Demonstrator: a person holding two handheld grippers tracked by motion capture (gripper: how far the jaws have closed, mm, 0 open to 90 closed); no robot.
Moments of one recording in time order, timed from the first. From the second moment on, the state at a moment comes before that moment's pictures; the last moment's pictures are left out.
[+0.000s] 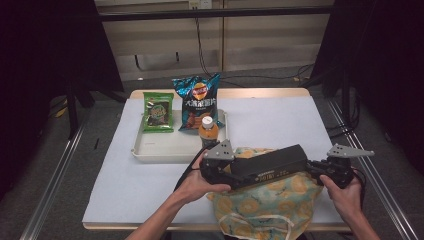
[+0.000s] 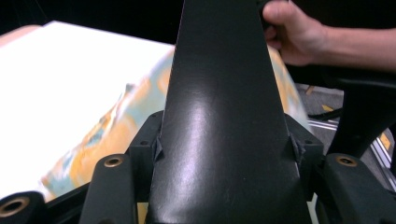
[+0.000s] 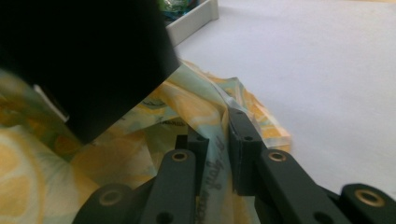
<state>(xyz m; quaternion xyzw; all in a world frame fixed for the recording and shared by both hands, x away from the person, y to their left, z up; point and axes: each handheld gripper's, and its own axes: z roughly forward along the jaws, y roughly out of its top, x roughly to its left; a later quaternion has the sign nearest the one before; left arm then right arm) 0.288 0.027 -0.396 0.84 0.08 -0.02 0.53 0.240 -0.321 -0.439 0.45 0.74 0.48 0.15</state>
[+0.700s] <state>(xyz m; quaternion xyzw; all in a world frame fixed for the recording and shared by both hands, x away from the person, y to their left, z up) 0.291 0.054 -0.390 0.85 0.08 -0.02 0.52 0.247 -0.346 -0.438 0.47 0.72 0.47 0.19</state>
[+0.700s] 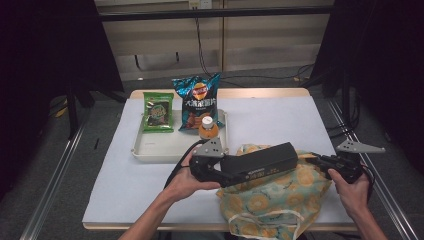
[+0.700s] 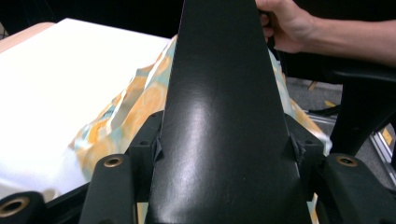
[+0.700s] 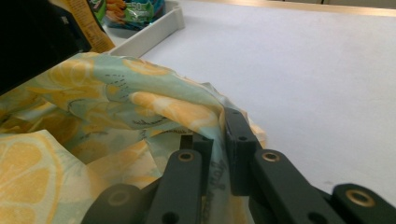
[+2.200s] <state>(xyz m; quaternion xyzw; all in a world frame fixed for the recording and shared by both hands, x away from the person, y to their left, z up) 0.300 0.171 -0.373 0.84 0.13 0.00 0.52 0.195 -0.322 -0.412 0.40 0.72 0.54 0.18</state>
